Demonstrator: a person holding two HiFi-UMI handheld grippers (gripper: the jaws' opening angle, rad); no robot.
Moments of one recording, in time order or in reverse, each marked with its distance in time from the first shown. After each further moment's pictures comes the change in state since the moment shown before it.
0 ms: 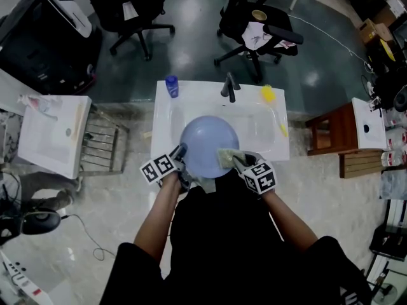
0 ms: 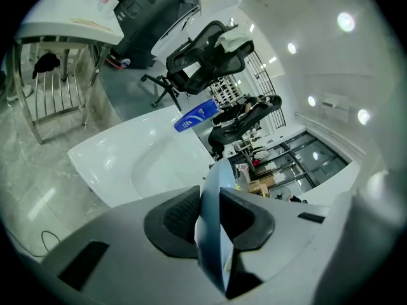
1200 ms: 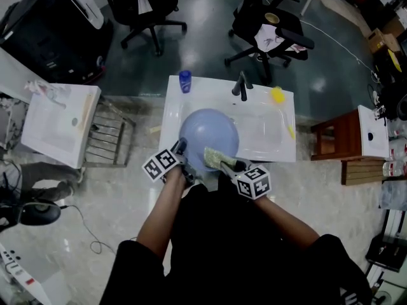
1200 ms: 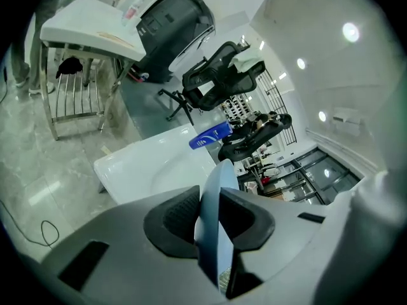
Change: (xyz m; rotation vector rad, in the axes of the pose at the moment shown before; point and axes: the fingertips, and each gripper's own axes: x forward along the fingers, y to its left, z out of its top) left arm -0.029 0.022 0.029 -0.088 -0.141 0.079; right arm 0.020 0.089 0.020 0.124 -0.064 0.182
